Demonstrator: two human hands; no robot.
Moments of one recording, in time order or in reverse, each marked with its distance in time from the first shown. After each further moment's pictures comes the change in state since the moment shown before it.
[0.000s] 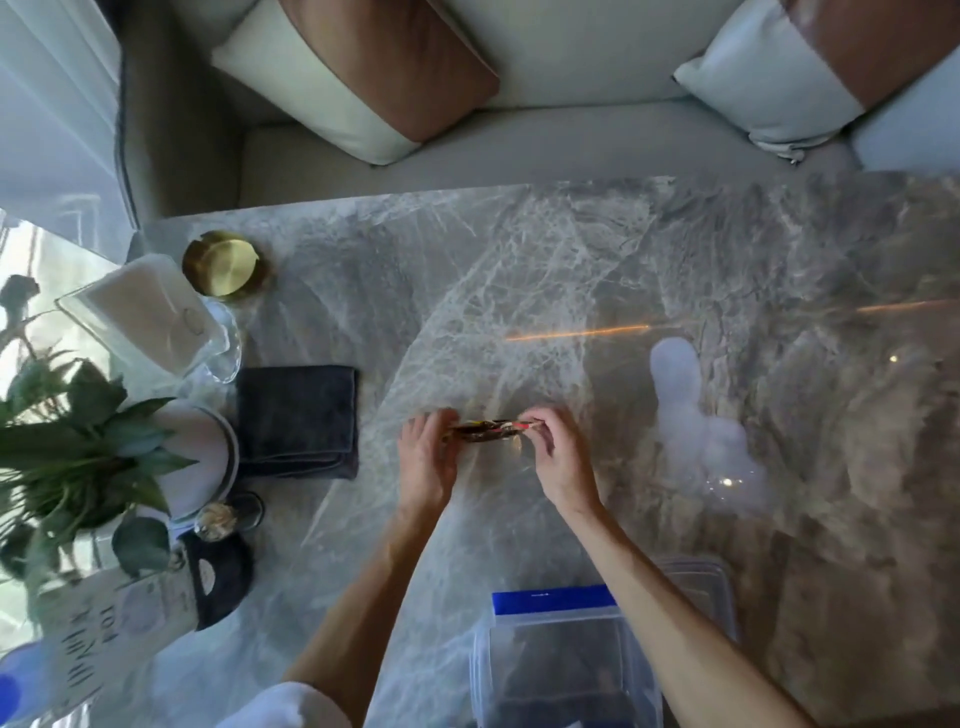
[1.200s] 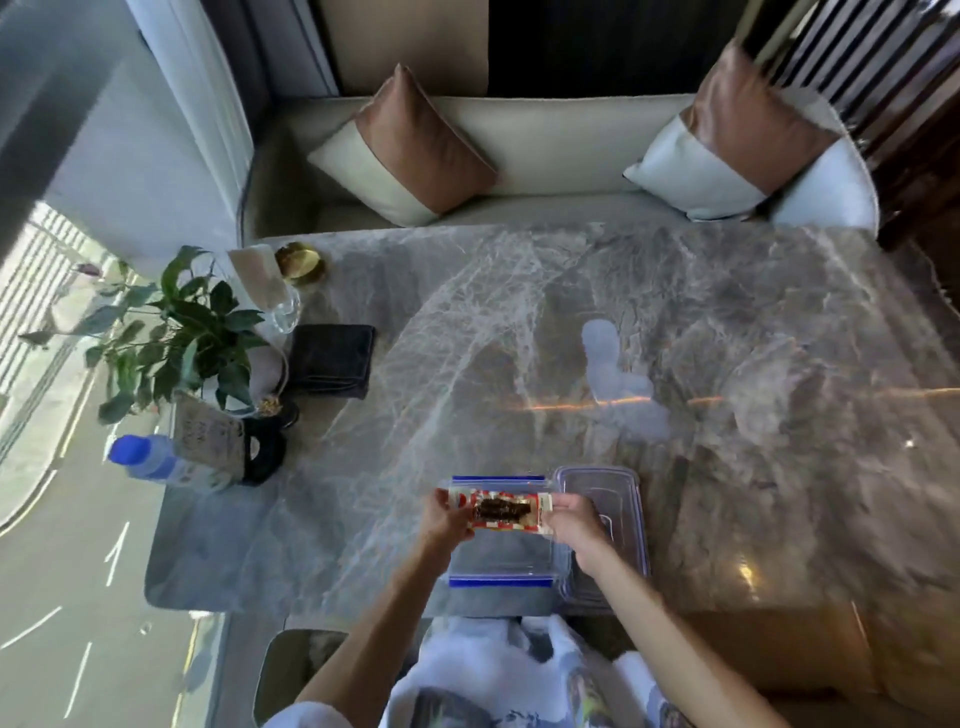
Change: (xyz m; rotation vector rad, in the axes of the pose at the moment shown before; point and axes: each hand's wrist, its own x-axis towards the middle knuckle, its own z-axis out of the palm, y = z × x) left_hand -0.246 0.099 -0.001 -0.630 -0.176 -0.762; right_hand -0.225 -0.025 -0.119 0.242 -0.211 0.822
